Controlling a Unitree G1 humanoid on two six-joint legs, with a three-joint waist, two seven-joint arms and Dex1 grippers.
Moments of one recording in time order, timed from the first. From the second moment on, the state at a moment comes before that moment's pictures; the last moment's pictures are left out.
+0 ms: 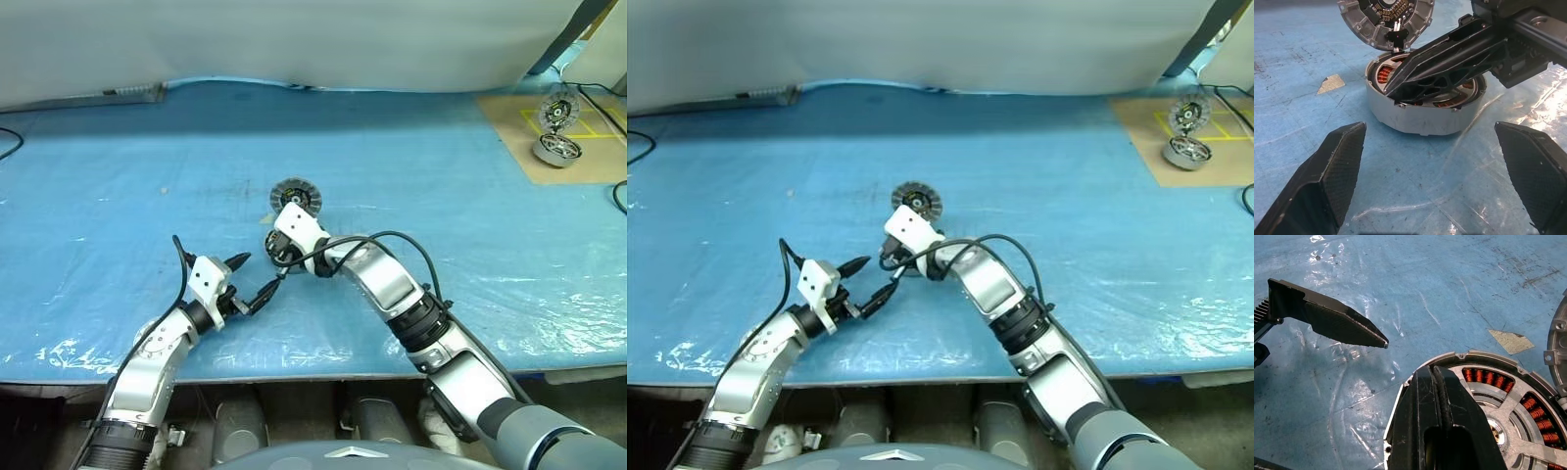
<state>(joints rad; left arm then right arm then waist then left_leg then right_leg) 0.05 0.34 -0.03 -0.10 -0.30 0.04 -0.67 -0.65 -0.12 0.48 0.11 0.01 0.67 0.59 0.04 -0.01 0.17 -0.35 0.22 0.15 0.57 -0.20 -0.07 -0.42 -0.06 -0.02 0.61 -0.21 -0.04</state>
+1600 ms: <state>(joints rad) 0.05 0.35 -0.03 -0.10 -0.30 0.04 -0.67 -1.21 -0.12 0.05 1.18 0.12 0.20 1.23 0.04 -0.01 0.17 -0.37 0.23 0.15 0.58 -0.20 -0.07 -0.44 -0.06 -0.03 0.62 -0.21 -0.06</state>
